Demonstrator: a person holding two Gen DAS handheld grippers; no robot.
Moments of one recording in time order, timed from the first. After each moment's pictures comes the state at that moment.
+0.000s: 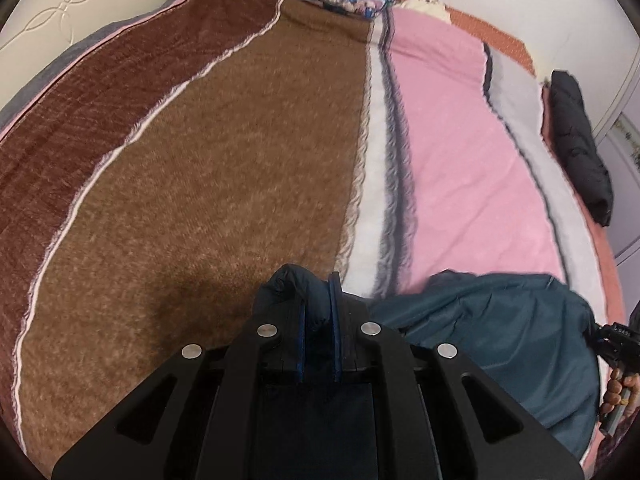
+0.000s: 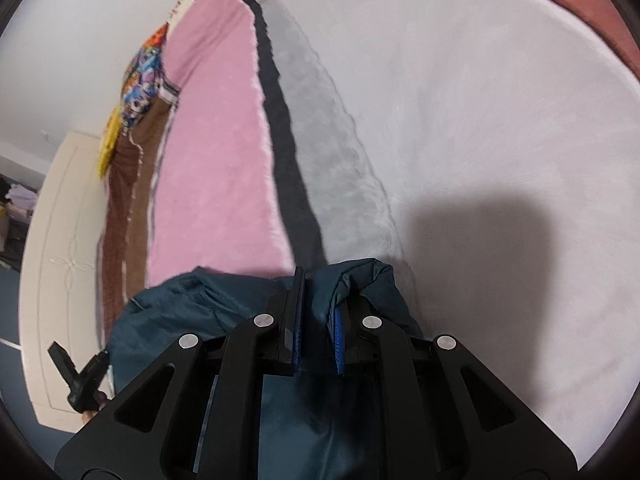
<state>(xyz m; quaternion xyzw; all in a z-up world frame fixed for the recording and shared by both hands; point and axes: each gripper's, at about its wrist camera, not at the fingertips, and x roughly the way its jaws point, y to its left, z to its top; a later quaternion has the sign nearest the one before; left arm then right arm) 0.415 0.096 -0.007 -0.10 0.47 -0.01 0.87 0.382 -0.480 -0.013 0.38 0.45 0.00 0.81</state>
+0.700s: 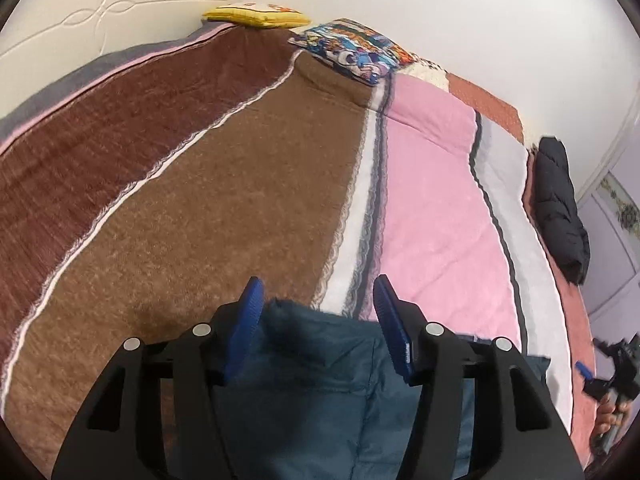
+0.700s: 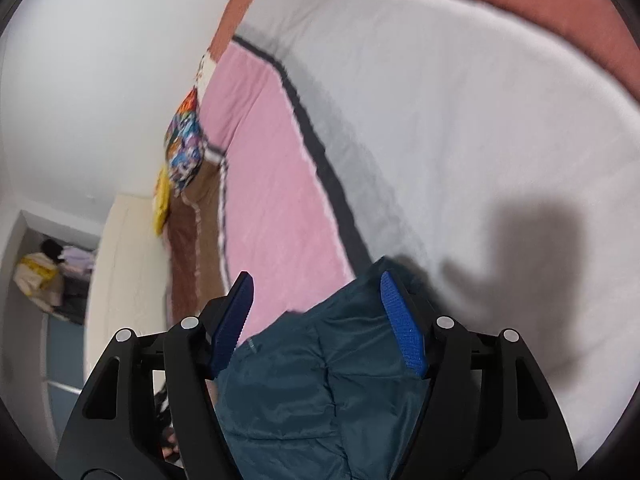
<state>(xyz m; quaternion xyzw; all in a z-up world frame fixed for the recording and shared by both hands) 0.382 0.100 0.063 -0.16 0.39 0.00 0.91 0.318 -0.518 0.076 0.46 0.33 0.03 0.82</state>
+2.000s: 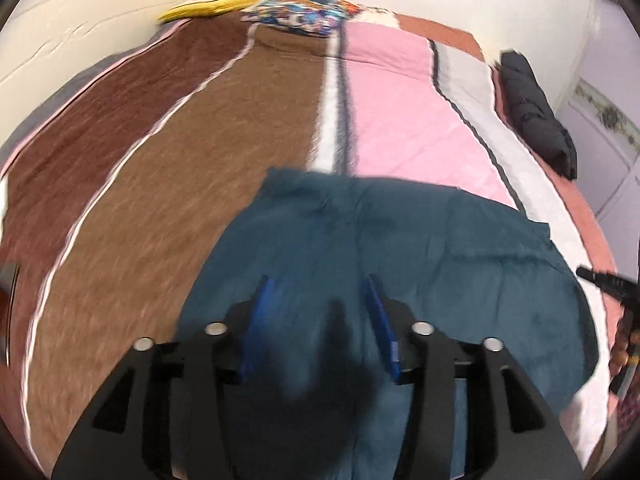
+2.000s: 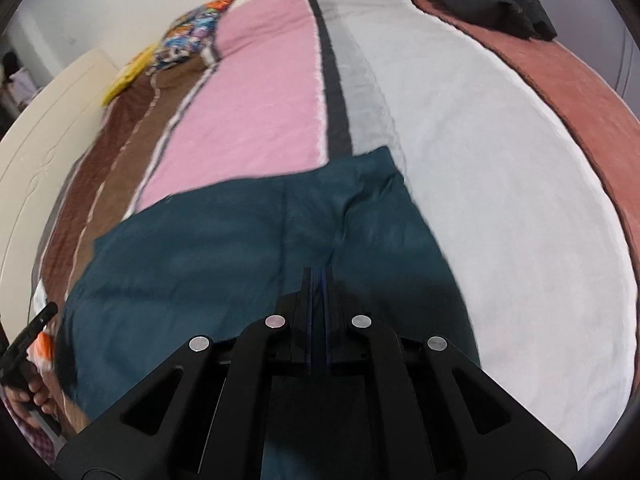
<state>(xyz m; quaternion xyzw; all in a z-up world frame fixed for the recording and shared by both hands) 0.250 0.086 0.021 -0.08 0.43 -0.05 0.90 0.231 -0.375 0.037 0.20 0.39 -0.01 0.90</state>
